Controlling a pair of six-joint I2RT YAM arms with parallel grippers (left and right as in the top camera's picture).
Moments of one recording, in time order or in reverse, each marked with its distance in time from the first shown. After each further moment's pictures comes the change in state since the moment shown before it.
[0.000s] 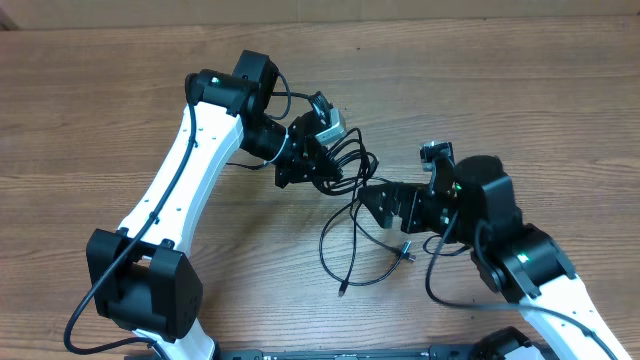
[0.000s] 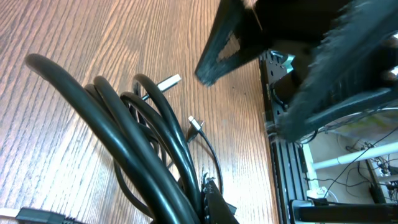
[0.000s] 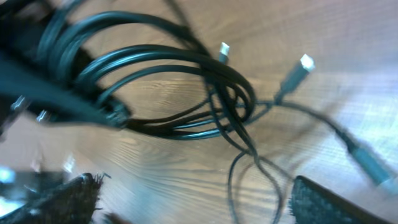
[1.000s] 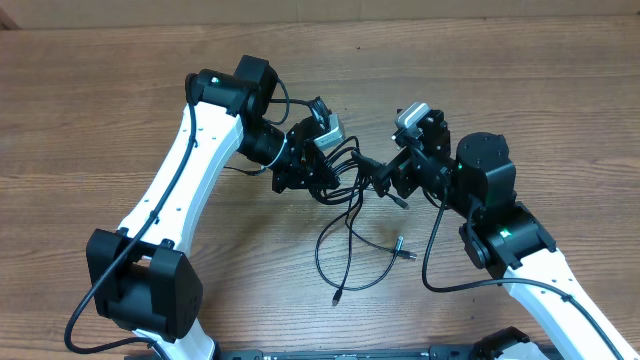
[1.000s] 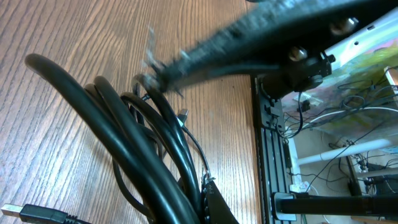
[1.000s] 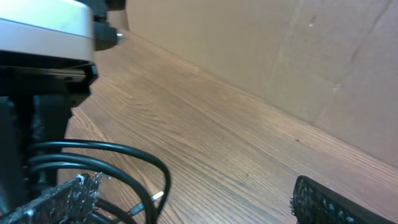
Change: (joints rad) left arm 0.000 0.000 0.000 -0.081 -0.007 0.014; right arm -0.029 0.140 0.002 0.472 0.102 -0.721
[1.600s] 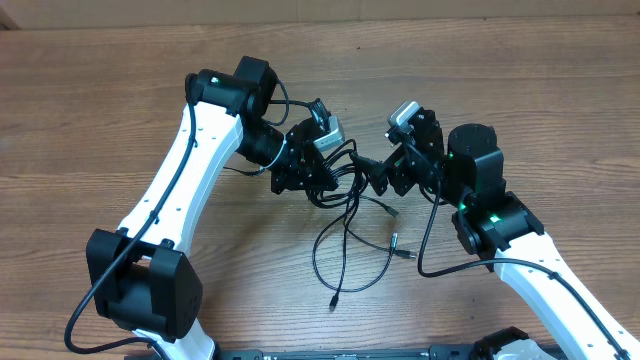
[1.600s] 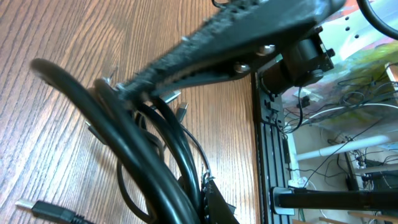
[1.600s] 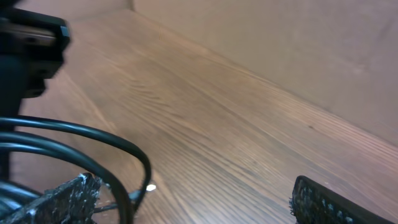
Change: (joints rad) left arm 0.001 0.000 0.000 -0.011 -0.018 0.004; right arm -0.018 0.092 0.000 0.011 -0.072 -0.033
